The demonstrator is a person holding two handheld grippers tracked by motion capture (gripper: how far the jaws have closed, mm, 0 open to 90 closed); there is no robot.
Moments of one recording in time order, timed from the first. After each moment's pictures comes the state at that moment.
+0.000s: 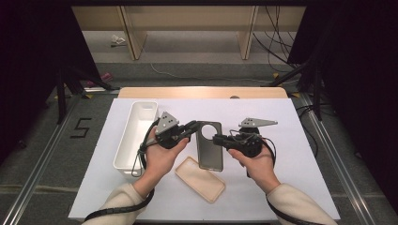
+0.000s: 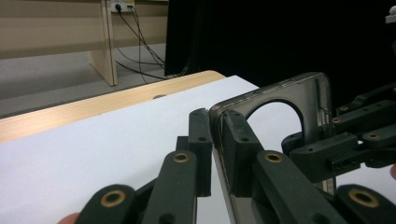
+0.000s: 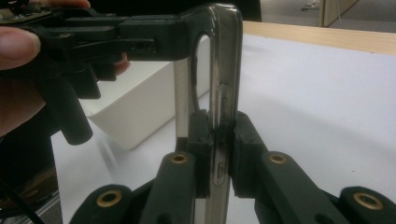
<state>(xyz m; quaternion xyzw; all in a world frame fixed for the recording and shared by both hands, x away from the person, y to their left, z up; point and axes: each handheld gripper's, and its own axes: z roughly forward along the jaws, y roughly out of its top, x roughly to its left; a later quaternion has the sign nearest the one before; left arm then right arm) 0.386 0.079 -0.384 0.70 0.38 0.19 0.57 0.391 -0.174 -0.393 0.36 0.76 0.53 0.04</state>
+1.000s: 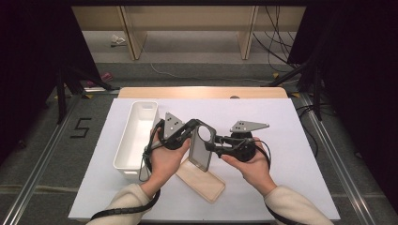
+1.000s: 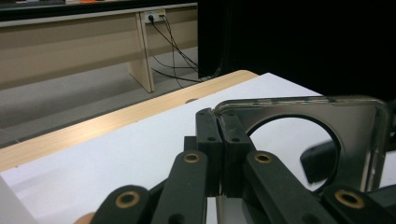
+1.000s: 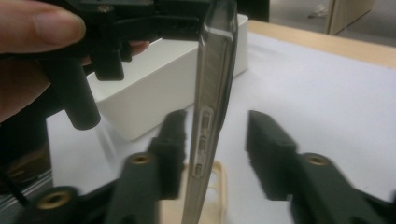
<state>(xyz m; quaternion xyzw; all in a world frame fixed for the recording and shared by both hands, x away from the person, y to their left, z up) 0.379 0.069 -0.379 0.70 0.38 0.28 0.53 0.382 -0.157 -0.391 0.32 0.79 0.53 0.07</state>
